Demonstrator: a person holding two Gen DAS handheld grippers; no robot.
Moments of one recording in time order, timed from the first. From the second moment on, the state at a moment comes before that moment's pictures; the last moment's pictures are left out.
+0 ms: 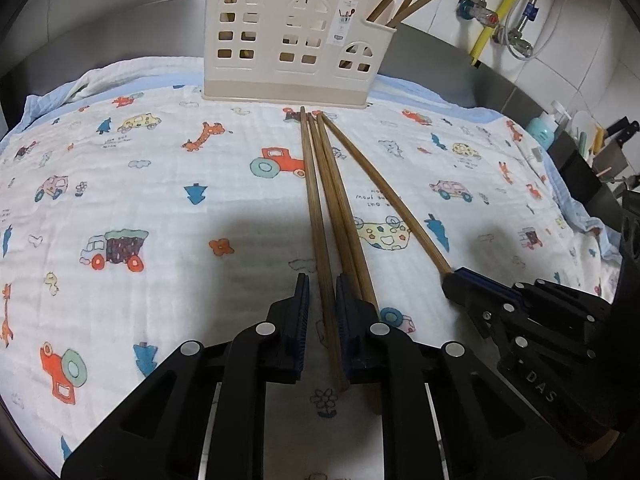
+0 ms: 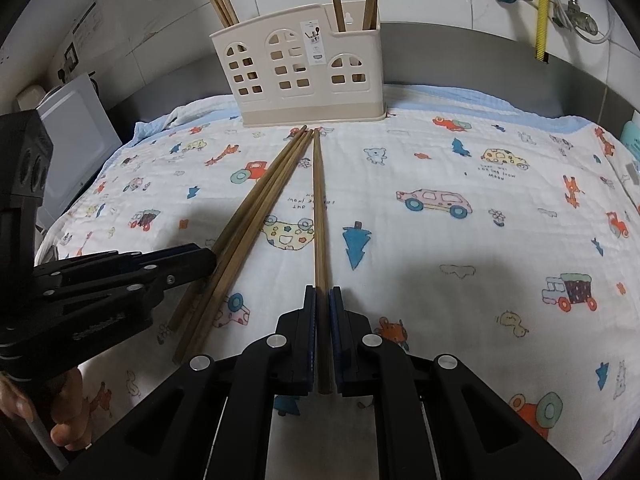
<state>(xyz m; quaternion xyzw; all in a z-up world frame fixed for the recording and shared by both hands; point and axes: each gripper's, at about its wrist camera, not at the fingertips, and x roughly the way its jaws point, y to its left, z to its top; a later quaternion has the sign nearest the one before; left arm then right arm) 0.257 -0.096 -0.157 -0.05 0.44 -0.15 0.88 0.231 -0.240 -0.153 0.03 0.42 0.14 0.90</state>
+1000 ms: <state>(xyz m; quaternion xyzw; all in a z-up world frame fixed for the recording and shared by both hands) 0.248 -0.065 -0.101 -0.05 0.38 -0.16 0.91 0.212 -0.239 -0.067 0.00 0.33 0.14 0.94</state>
